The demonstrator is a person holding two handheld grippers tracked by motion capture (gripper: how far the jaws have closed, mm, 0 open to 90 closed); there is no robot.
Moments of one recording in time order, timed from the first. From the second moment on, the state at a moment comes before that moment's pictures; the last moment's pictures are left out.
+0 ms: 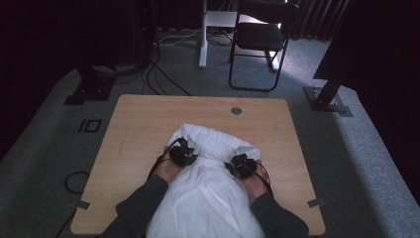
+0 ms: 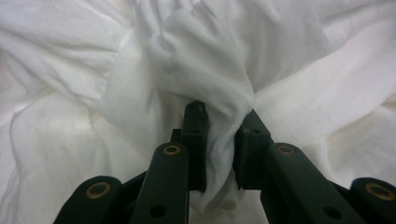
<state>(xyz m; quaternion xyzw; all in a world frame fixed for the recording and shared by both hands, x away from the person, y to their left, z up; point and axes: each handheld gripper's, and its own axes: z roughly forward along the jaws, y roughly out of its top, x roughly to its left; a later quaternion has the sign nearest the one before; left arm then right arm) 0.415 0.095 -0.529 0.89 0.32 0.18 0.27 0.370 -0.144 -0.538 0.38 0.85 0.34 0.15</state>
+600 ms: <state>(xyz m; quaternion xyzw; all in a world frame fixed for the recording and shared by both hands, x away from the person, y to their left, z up) 0.466 0.085 -0.527 0.86 0.38 0.18 0.29 0.469 -0.152 -0.533 0.45 0.82 0.32 0.14</state>
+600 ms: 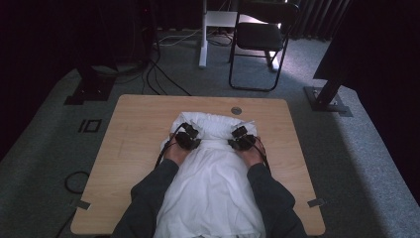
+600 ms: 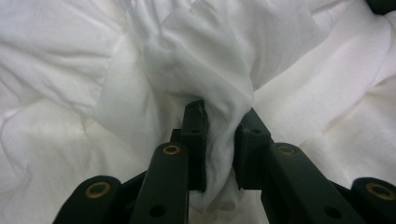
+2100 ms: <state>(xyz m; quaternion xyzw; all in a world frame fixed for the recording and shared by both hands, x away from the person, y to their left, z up) 0.319 0.118 -0.539 0.89 0.29 0.10 0.33 0.304 -0.173 -0.545 0.38 0.85 0.36 0.09</state>
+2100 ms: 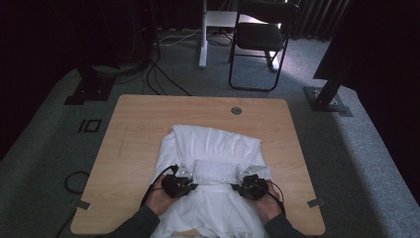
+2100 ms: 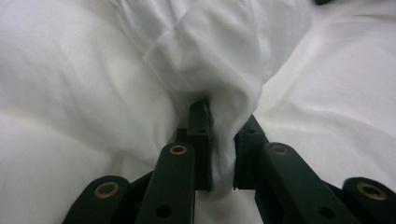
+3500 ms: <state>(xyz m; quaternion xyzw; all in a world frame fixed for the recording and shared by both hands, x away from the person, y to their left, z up) 0.379 0.114 -0.463 0.80 0.35 0.22 0.43 0.409 -0.167 -0.484 0.40 0.79 0.43 0.19</state>
